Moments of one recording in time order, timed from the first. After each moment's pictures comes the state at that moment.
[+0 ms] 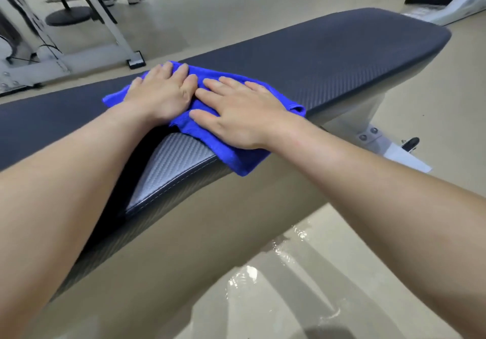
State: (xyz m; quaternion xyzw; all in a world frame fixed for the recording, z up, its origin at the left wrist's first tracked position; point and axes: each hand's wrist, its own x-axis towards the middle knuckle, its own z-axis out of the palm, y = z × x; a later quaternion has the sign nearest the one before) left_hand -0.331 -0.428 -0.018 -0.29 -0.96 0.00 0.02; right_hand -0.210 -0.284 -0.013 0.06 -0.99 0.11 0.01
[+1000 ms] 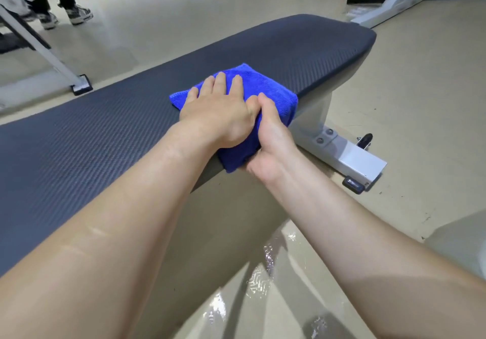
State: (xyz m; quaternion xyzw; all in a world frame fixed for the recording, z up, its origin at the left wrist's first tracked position) left_hand -0.249 -0.236 -0.017 -0.34 -0.94 -0.02 -0.03; right_hand -0.189 -0.178 -0.059 -0.34 -0.33 0.88 0.11
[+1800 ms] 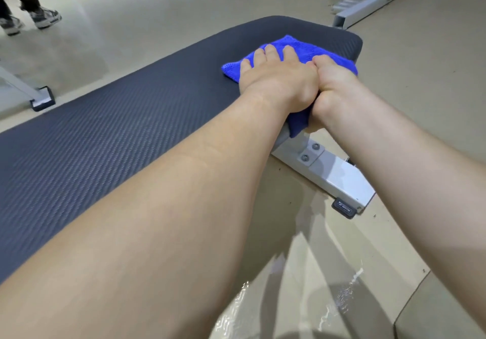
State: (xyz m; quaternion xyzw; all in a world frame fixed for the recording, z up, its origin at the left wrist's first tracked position) left_hand -0.278 -0.025 -0.015 -0.36 -0.93 -0.06 -0.06; right_hand -0.256 0.054 -0.051 -0.50 -0.36 0.75 0.25
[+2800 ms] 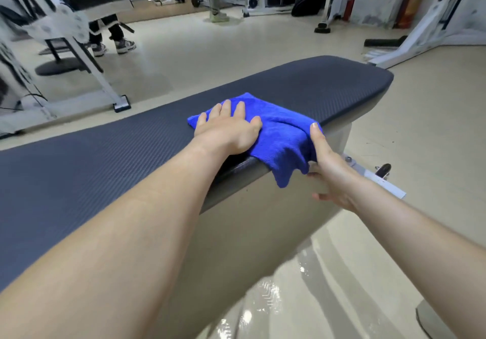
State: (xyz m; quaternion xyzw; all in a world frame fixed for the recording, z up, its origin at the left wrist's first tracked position) left_hand -0.278 -0.270 -0.019 -0.26 -0.96 -0.07 -0.05; right_hand -0.131 -0.143 -0.058 -0.39 -0.68 0.63 0.02
